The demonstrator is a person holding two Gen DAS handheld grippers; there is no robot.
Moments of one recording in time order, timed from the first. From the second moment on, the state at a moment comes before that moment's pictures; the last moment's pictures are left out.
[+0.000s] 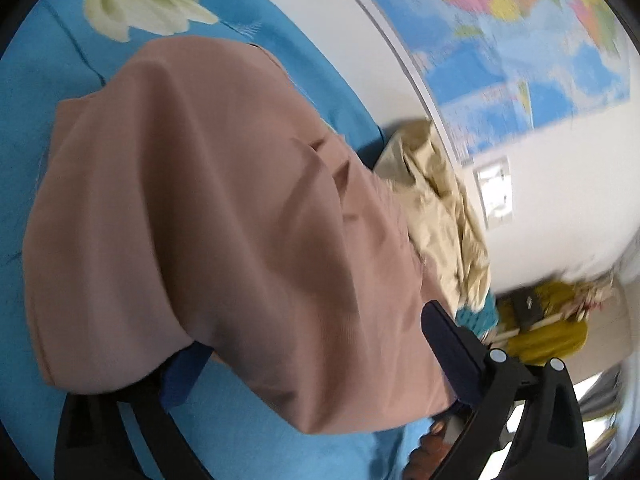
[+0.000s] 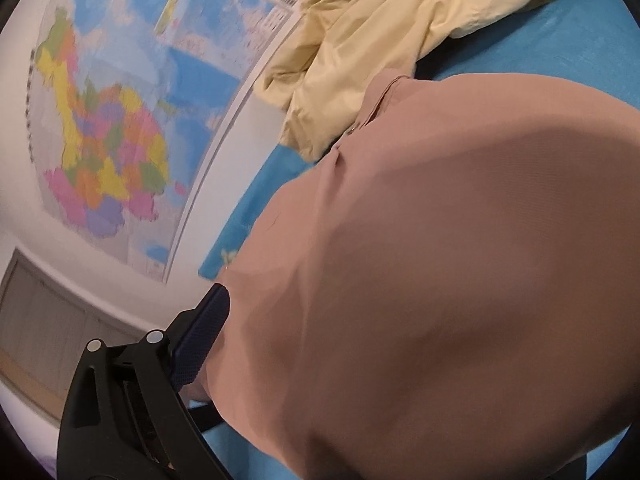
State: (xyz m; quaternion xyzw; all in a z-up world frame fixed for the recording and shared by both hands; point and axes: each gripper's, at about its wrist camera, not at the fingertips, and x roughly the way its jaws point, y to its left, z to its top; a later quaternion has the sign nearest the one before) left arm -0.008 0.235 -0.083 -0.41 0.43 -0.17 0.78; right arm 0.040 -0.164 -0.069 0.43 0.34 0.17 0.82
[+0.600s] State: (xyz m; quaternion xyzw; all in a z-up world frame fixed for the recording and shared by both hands) left arm 0.019 0.247 -0.054 -0.35 0.42 -0.17 0.82; right arm 0.072 -0.152 -0.033 0.41 0.35 0.26 0.80
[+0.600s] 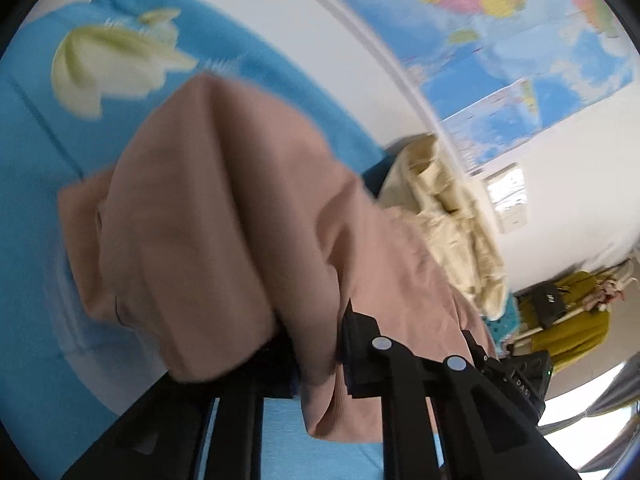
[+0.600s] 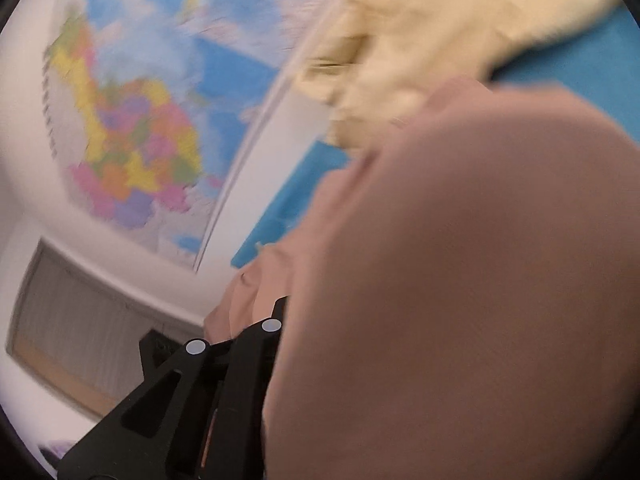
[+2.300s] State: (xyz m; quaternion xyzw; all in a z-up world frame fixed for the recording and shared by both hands) left arm 0.041 0.465 -0.081 -0.29 0.41 -0.03 0.86; right arm 0.159 0.043 -0.076 0.35 0.45 0.38 0.73
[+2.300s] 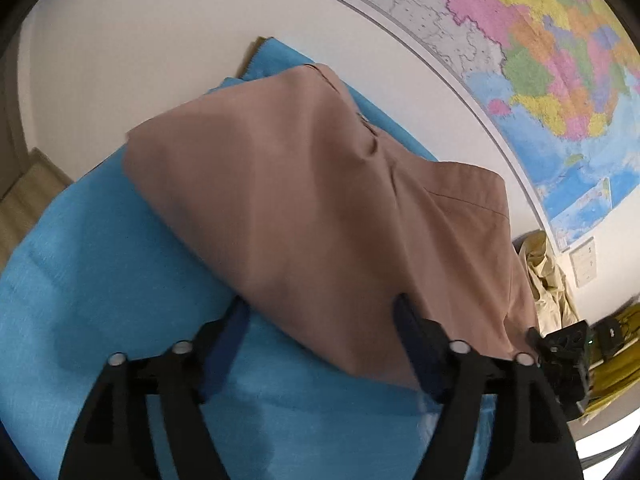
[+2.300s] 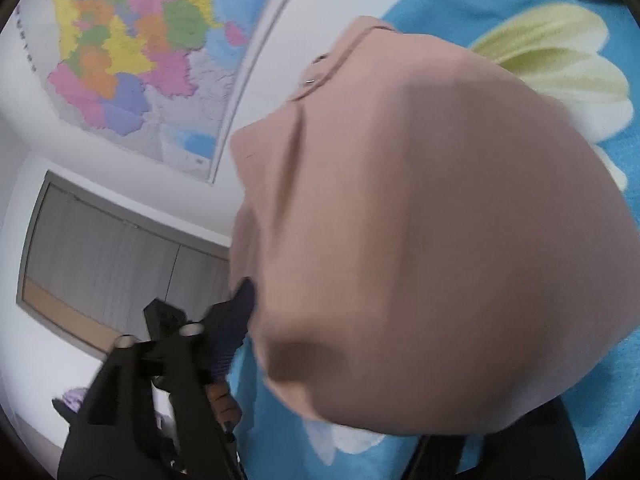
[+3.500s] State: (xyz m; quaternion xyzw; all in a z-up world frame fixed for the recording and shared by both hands) left arm 0.141 0.565 -0.011 -0.28 0.31 0.06 0.91; right arm 0.242 0.187 -0.033 0.33 0.38 0.49 0.71
